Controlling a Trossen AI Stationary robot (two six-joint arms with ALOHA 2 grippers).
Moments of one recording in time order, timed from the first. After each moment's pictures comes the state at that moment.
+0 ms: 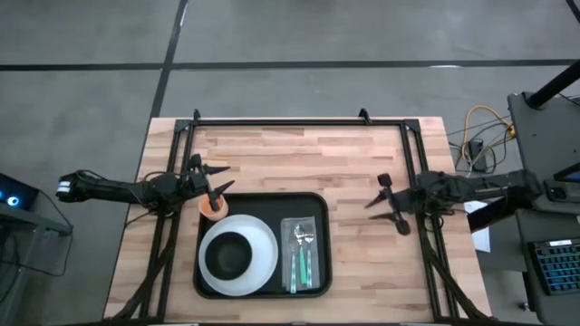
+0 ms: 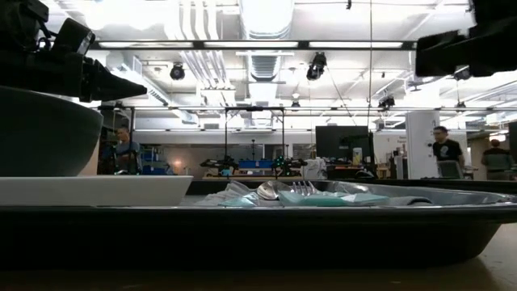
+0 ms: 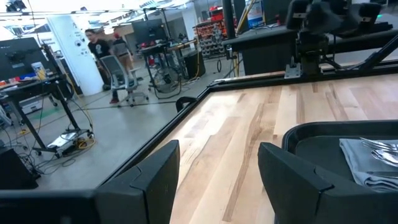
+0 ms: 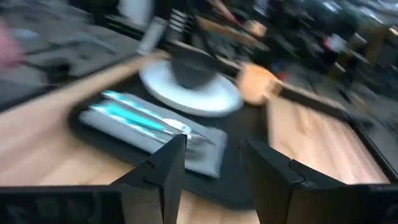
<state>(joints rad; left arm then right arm) -0.05 0.33 0.01 0.26 -0.48 0.22 0.09 0.33 0.17 -0.03 -0.20 -0.29</state>
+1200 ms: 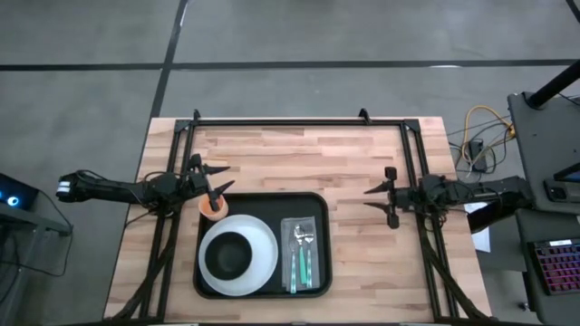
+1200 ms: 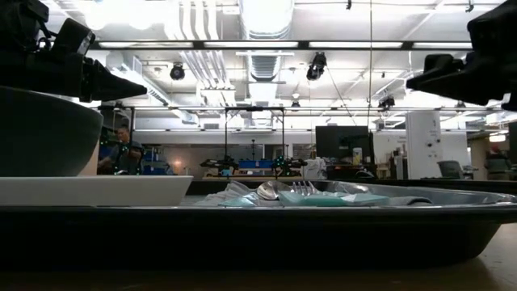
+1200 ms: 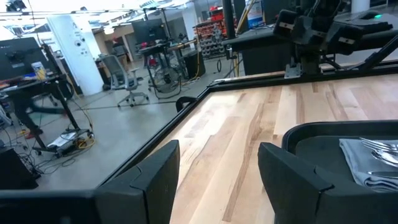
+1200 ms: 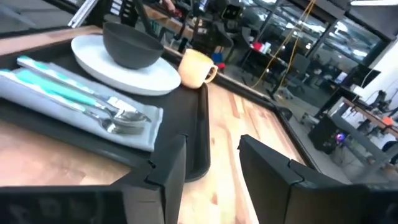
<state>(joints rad) -0.05 0.33 0.01 0.26 -0.48 0.22 0.08 0.12 0.02 -0.02 0.06 -0.41</state>
